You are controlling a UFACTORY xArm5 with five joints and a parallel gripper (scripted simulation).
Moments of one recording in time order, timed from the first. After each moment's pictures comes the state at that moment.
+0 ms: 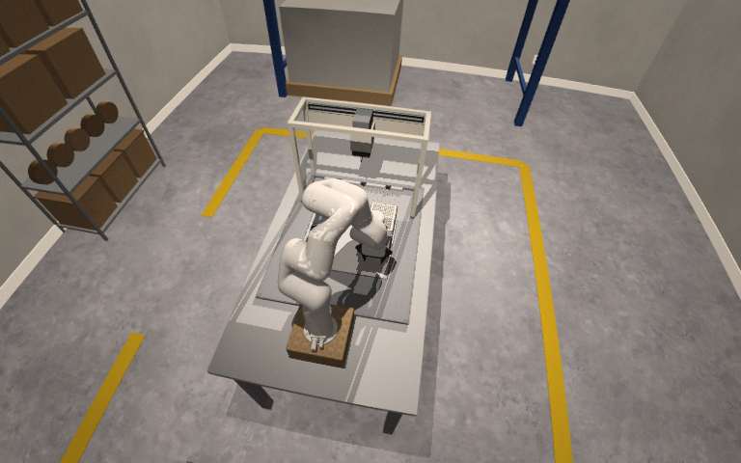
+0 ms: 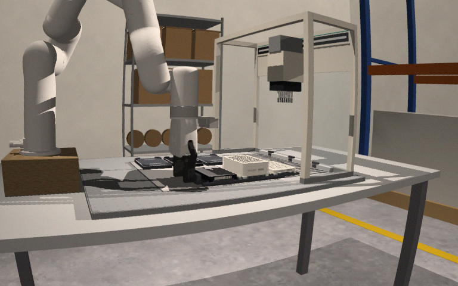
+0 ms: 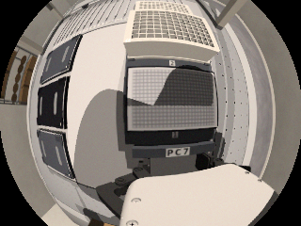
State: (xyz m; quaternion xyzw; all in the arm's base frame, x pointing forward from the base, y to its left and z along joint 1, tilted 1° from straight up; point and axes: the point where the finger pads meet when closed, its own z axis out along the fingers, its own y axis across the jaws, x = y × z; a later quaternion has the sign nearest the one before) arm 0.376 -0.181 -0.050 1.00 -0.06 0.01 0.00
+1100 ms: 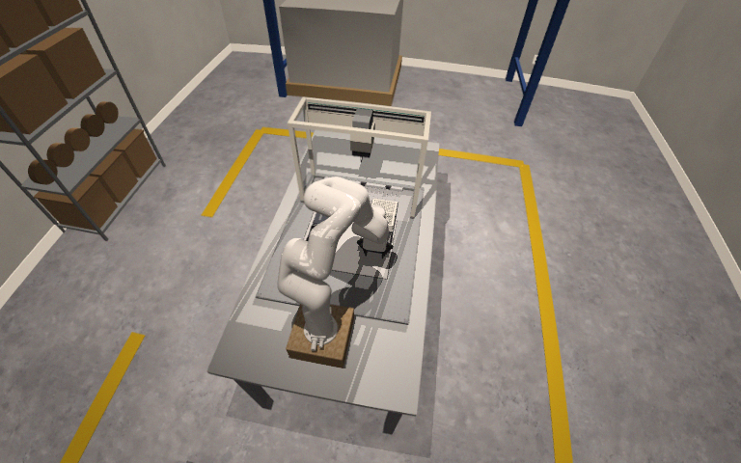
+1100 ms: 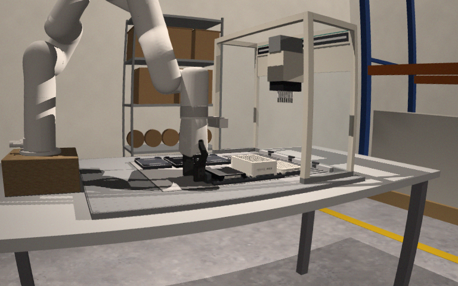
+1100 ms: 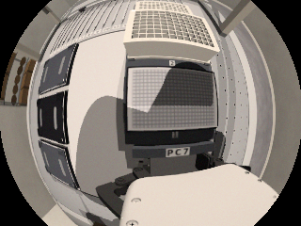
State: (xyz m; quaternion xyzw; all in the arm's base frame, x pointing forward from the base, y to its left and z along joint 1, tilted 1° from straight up) arm 0.405 -0.185 -0.050 1.00 -0.06 0.01 0.00
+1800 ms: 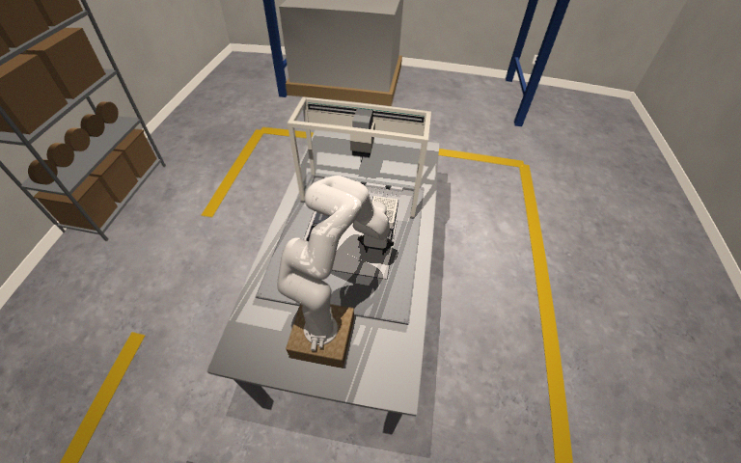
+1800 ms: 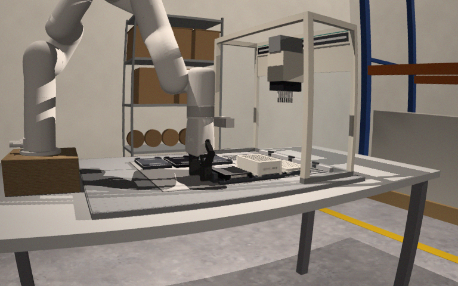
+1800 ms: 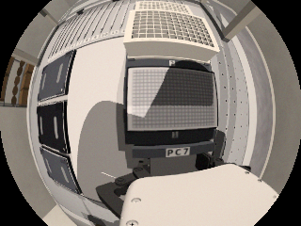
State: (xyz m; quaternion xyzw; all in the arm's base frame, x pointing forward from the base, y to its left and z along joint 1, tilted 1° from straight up) arm 0.424 -0.187 -0.049 1.00 -0.06 0.01 0.00
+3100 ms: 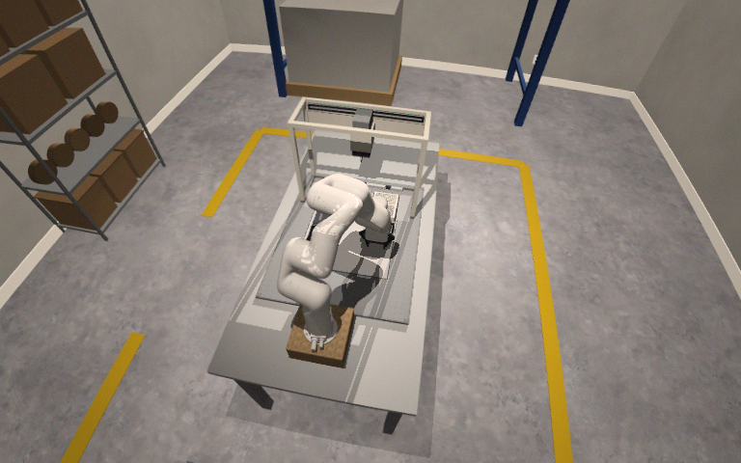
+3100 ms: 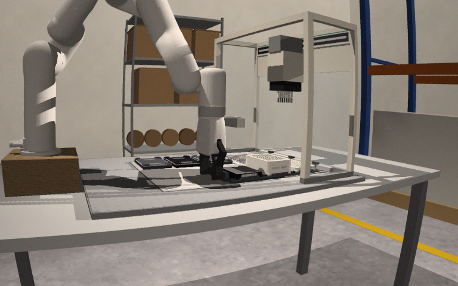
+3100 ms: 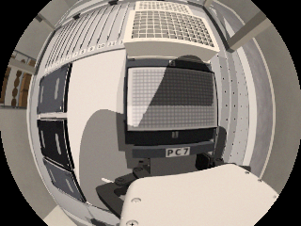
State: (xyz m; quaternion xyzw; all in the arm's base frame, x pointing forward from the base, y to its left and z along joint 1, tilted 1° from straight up) arm 0.457 -0.191 -0.049 1.00 -0.06 0.01 0.00
